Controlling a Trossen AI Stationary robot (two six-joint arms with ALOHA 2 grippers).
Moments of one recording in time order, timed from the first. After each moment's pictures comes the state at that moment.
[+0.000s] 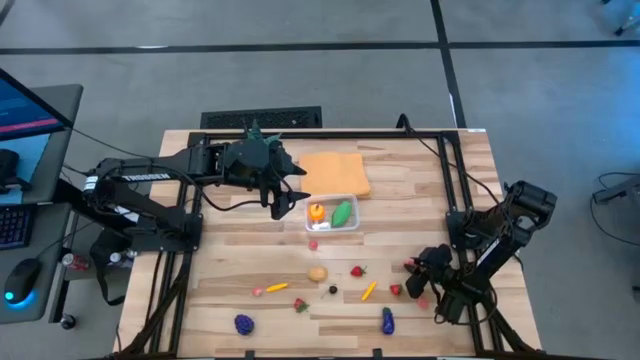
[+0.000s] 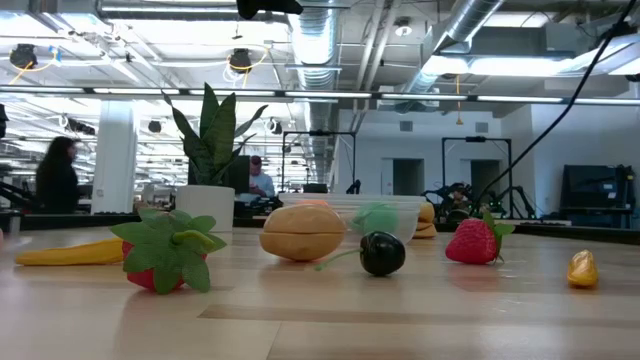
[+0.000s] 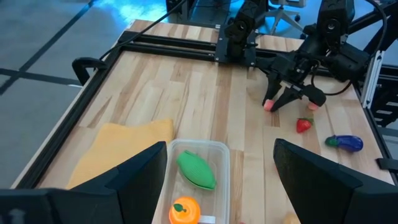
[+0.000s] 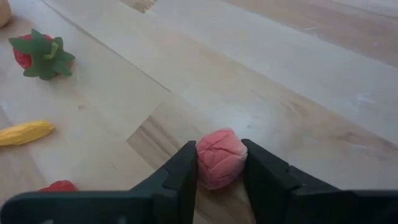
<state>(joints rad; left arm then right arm) 0.06 1.33 1.39 -0.57 -0.05 -0.10 1.08 1.68 0.58 -0.62 0.74 2.03</state>
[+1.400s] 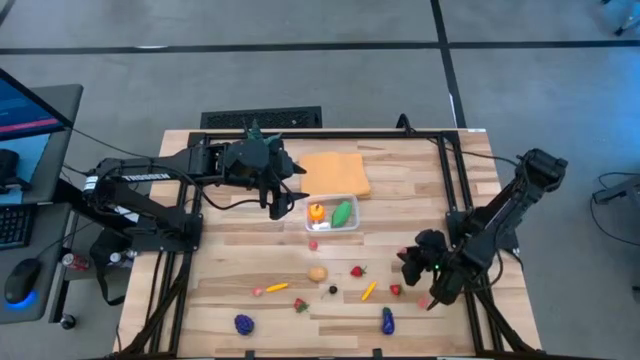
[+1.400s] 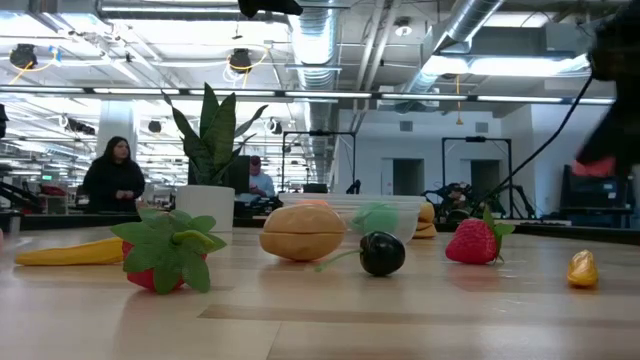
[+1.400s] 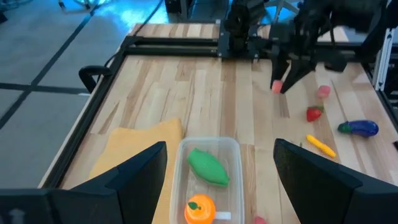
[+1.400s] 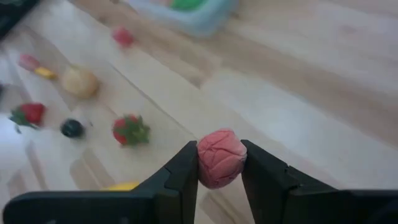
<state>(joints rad) 0.06 1.33 1.39 -0.59 -0.07 0.00 0.88 1.26 0.58 -0.63 0.77 1.68</state>
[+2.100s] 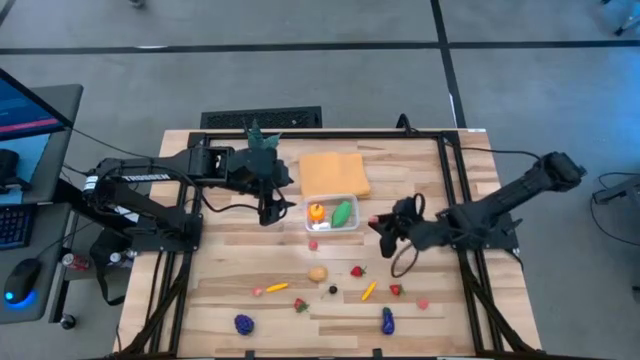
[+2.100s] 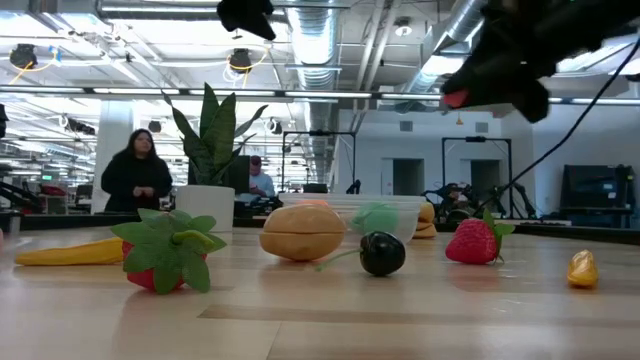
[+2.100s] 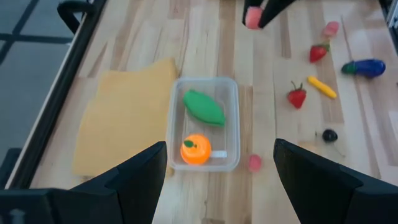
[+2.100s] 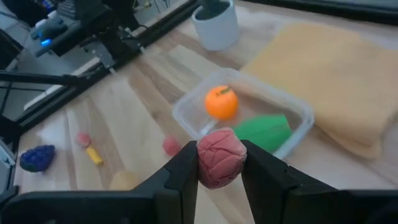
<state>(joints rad) 0.05 1.33 1.39 -0.81 -0.06 -0.02 0.40 1.11 0.58 -0.09 0.65 0.79</state>
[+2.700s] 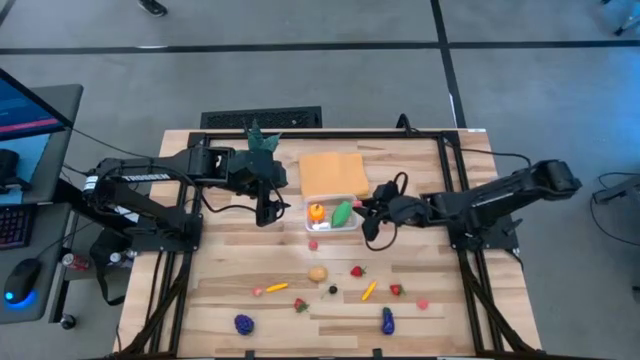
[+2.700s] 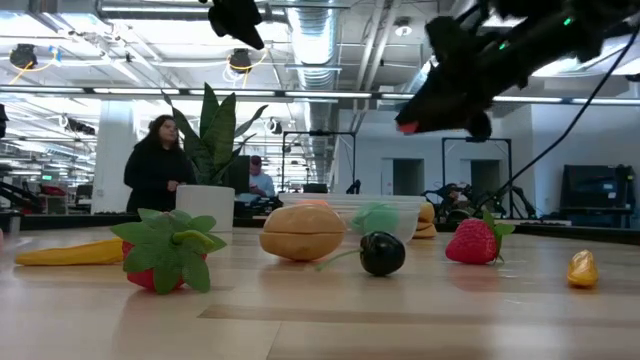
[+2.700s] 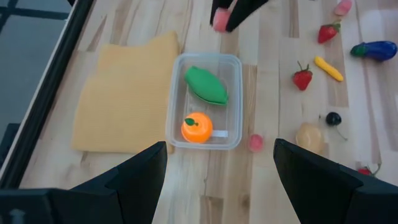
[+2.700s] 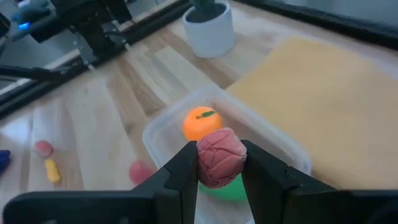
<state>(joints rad) 0.05 1.33 1.39 -0.89 -0.07 -0.06 0.12 1.27 0.58 0.15 0.41 0.52</state>
